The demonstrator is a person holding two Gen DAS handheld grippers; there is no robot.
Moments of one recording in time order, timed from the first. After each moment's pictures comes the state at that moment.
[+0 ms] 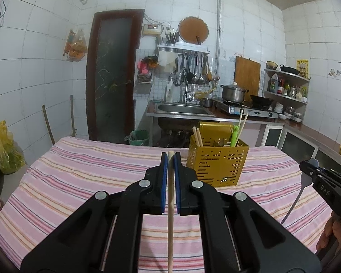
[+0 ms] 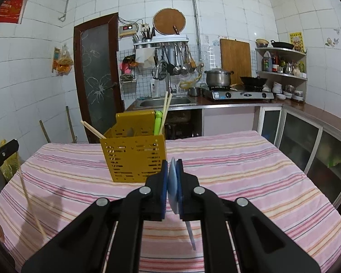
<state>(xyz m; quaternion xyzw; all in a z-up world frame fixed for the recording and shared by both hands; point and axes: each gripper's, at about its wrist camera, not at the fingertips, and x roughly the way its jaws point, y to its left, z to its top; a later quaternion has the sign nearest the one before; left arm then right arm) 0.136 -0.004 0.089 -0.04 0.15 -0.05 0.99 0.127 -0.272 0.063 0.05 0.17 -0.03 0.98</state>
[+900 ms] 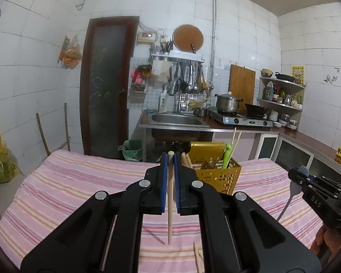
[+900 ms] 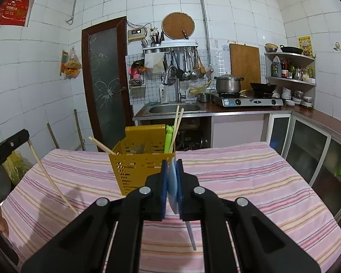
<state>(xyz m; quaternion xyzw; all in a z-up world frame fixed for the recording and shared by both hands) 0.155 -0.010 0.126 -0.04 0.12 -0.07 0.99 0.147 -0.273 0.091 0.05 0.16 0.00 0.99</state>
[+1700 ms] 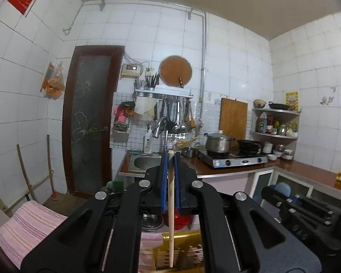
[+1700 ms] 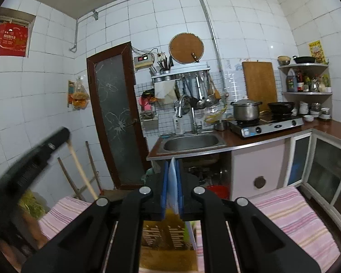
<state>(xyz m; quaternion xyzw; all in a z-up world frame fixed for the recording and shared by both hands) 0.300 -0.081 0.222 -0.04 0.02 -0.09 0.99 0.279 -0.276 0.190 0.09 0.09 0.05 0.99</state>
